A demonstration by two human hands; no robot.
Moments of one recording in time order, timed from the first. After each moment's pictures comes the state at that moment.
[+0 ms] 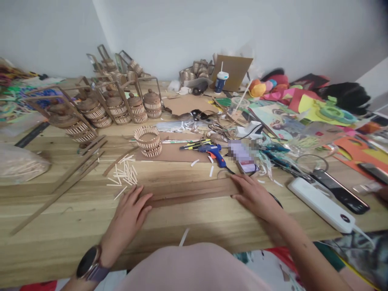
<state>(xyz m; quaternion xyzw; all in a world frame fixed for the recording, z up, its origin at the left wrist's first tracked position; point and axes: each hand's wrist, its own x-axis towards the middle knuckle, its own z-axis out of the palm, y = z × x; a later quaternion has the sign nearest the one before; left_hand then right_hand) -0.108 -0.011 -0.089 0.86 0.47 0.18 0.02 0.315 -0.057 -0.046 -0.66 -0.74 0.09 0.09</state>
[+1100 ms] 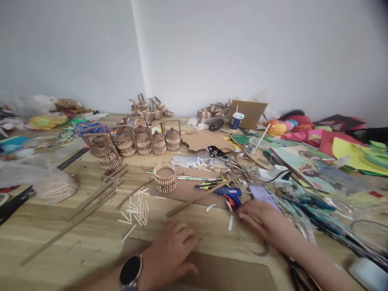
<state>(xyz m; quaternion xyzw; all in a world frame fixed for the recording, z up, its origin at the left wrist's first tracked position) -0.022 0.026 -0.038 0.94 0.30 0.07 0.11 0.291 0.036 0.019 -0.54 -0.84 0.07 0.05</state>
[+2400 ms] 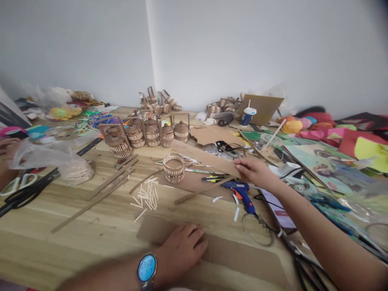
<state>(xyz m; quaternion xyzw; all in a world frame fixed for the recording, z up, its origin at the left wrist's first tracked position) -0.014 -0.003 -0.071 0.96 0.27 0.08 0.05 0.286 0.137 0.036 -0.56 -0.79 0.15 0.21</state>
